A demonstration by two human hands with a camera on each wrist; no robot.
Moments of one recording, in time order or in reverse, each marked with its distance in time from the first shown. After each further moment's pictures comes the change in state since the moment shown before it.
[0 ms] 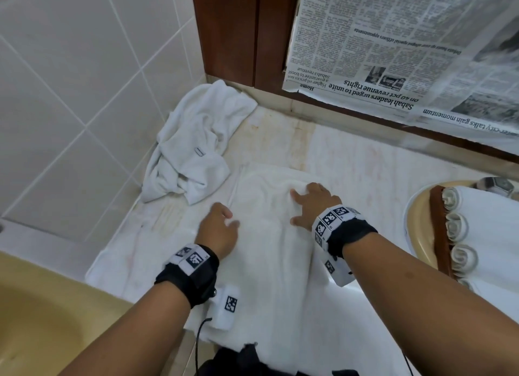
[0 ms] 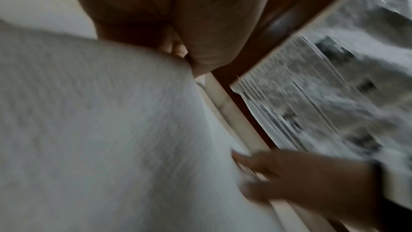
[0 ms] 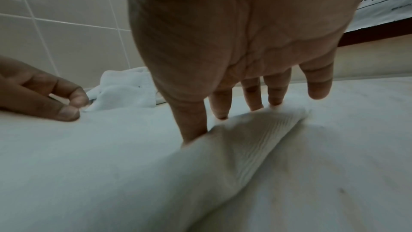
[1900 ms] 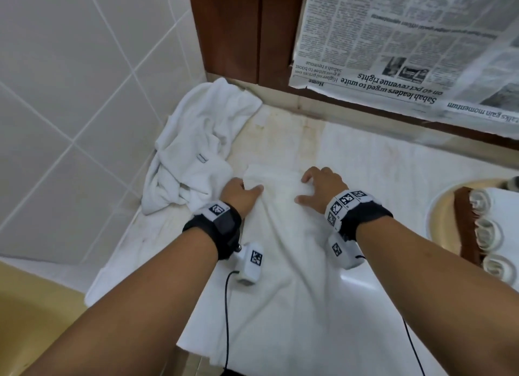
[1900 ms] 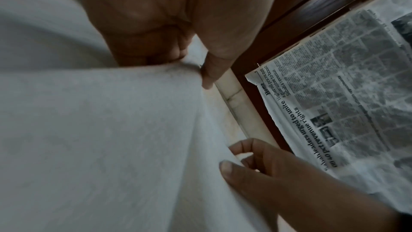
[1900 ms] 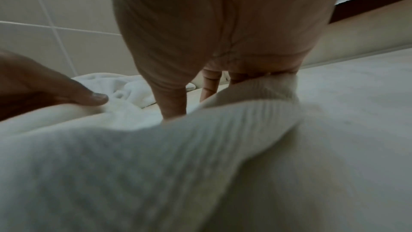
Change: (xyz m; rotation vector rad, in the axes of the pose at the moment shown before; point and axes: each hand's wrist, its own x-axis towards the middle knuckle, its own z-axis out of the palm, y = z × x) left_hand 0.090 0.050 0.012 -0.114 -0.117 0.006; right_hand 0.067 0.016 -0.003 0.466 0.265 -0.014
